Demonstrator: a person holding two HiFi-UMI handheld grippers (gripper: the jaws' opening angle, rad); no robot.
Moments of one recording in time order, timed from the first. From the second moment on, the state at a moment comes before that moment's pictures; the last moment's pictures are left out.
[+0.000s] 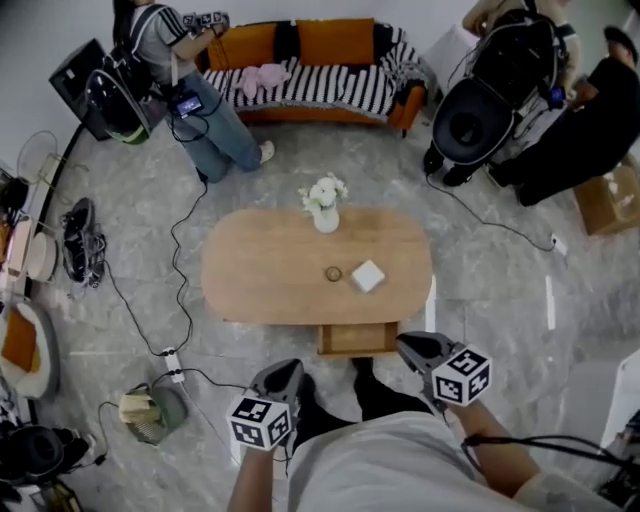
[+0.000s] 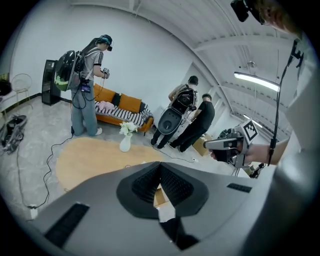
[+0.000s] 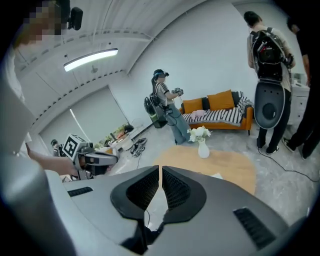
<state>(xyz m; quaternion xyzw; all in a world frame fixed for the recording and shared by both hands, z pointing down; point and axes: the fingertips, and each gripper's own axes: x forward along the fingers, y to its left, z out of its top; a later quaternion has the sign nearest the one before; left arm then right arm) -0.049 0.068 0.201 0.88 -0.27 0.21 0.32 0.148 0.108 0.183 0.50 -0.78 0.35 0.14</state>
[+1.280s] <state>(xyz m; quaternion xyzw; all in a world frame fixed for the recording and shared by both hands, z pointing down) -0.029 0.041 0.308 0.80 -0.39 0.22 0.39 0.145 0.012 0.337 0.30 -0.83 0.38 0.26</state>
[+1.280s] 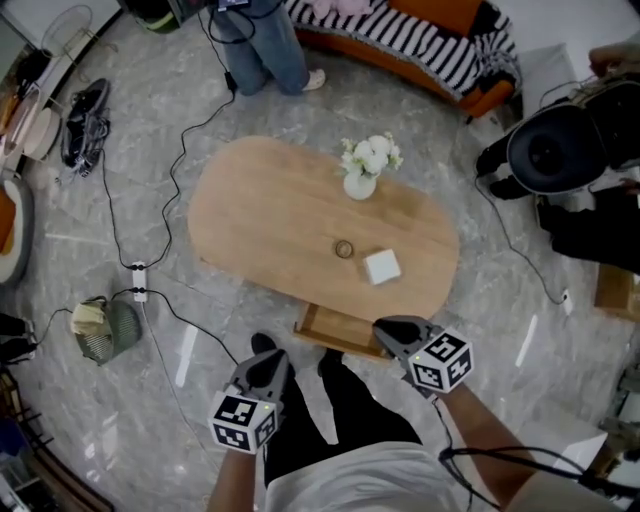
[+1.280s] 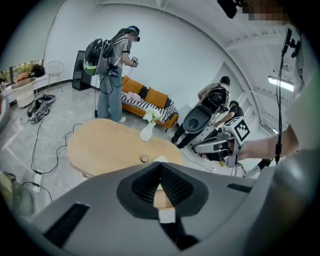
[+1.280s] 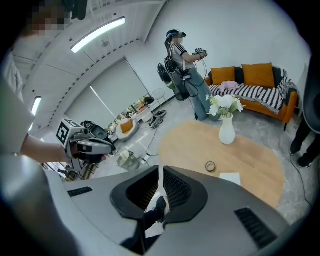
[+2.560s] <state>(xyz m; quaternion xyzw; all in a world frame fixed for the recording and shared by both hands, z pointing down) -0.028 0.010 0.439 0.80 -0.38 0.22 0.42 0.123 -0.040 0.498 0.28 -0.83 0.38 0.29</state>
